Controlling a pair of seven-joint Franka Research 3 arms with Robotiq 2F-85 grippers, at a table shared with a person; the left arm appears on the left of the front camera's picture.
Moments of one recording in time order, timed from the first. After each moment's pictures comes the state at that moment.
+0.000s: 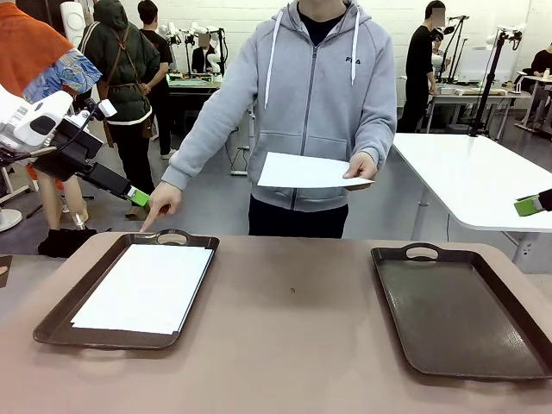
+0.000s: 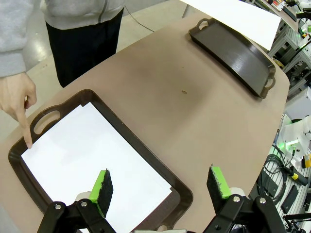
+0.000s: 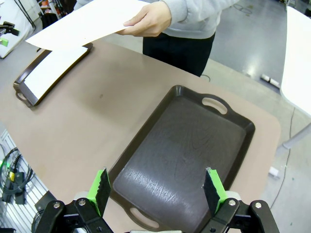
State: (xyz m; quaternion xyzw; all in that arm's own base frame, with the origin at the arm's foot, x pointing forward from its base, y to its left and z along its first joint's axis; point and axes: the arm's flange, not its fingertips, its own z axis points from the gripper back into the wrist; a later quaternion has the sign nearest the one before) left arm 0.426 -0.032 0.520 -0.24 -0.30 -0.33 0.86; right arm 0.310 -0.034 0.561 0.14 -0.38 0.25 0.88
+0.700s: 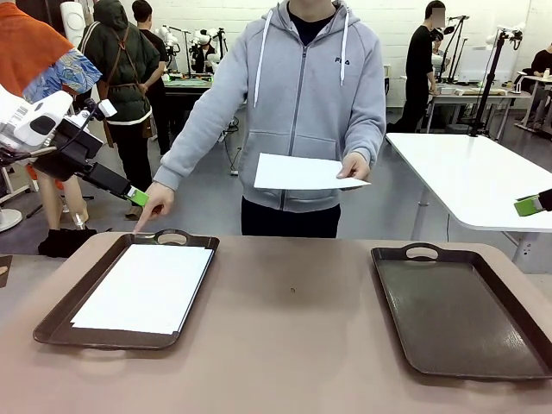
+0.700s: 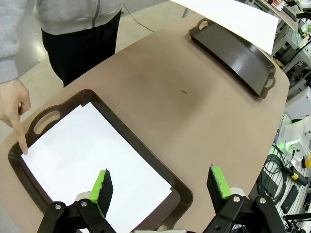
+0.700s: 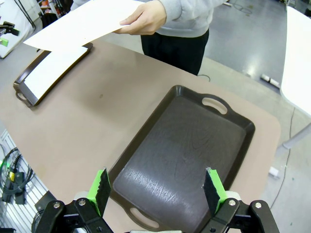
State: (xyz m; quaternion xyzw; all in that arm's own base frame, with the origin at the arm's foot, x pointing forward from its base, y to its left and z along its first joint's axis) left arm 0.426 -0.032 0.520 -0.24 -0.30 -0.33 0.86; right arm 0.310 -0.034 0.561 0.14 -0.38 0.25 0.88
